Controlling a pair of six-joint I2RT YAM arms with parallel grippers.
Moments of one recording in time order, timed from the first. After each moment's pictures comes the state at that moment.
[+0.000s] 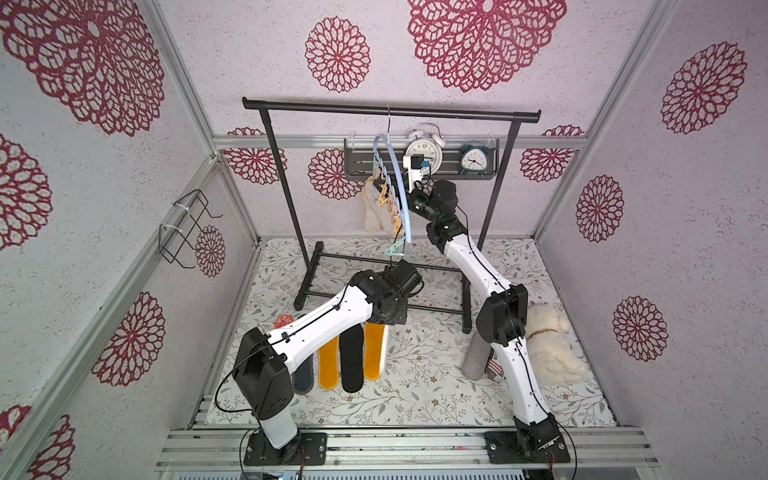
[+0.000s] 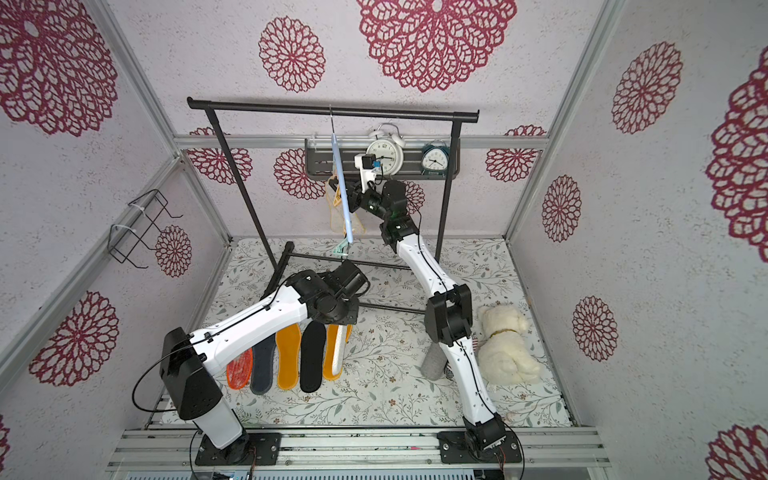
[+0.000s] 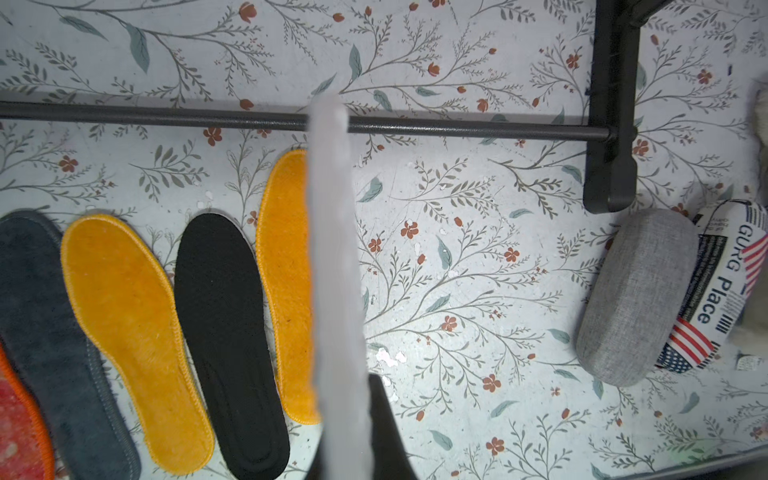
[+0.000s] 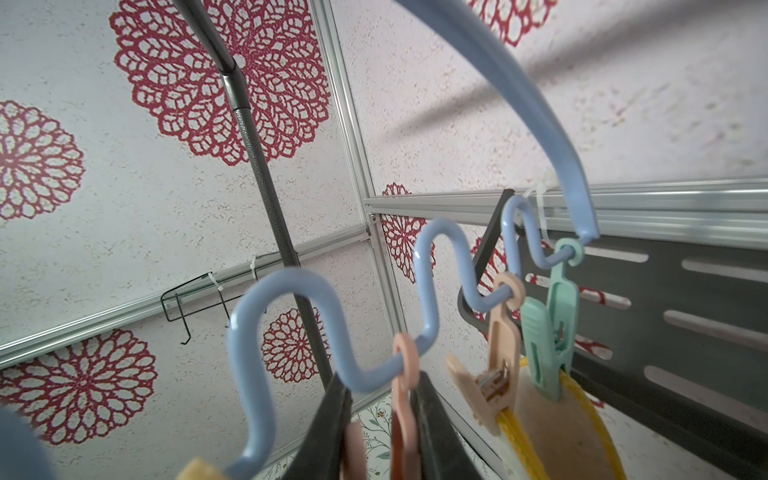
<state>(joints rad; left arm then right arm) -0.81 1.73 1.60 -1.09 -0.20 -0.64 0.47 2.44 2.51 0.27 -0.61 0.44</state>
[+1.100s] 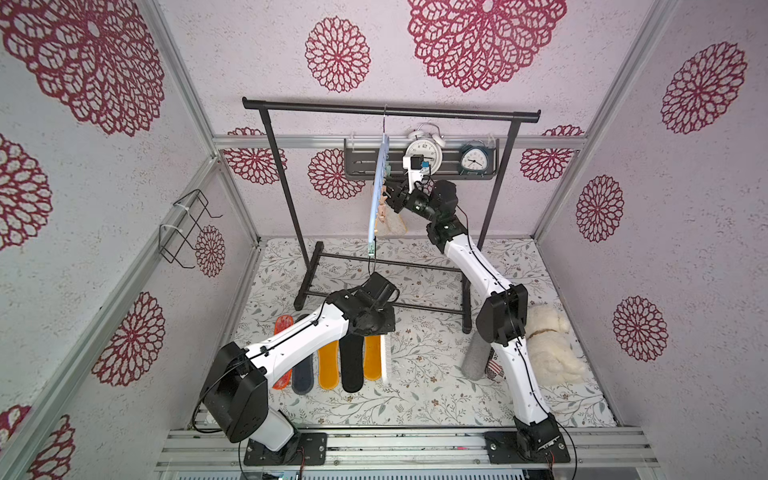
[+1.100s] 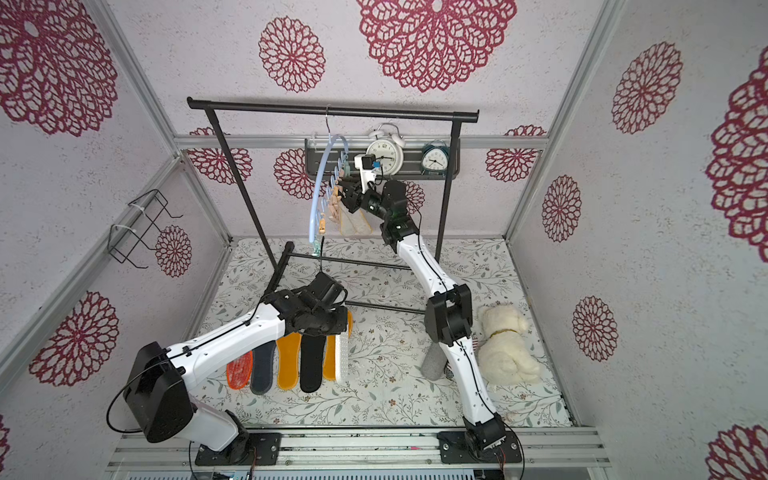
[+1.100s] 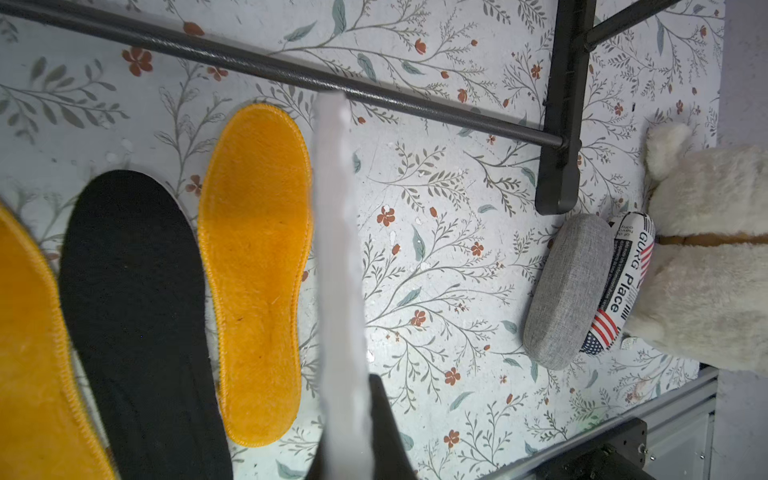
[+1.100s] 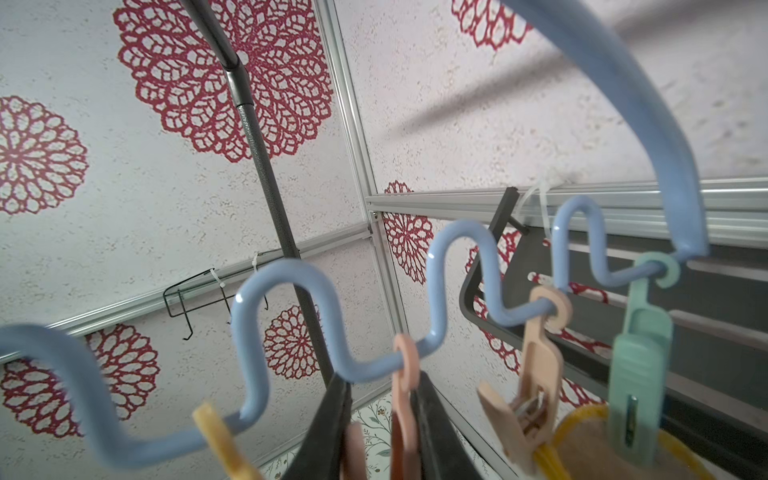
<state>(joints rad) -0.73 1.55 1.21 -0.73 0.02 -0.73 0.47 2.45 2.51 0.27 -0.63 0.44</state>
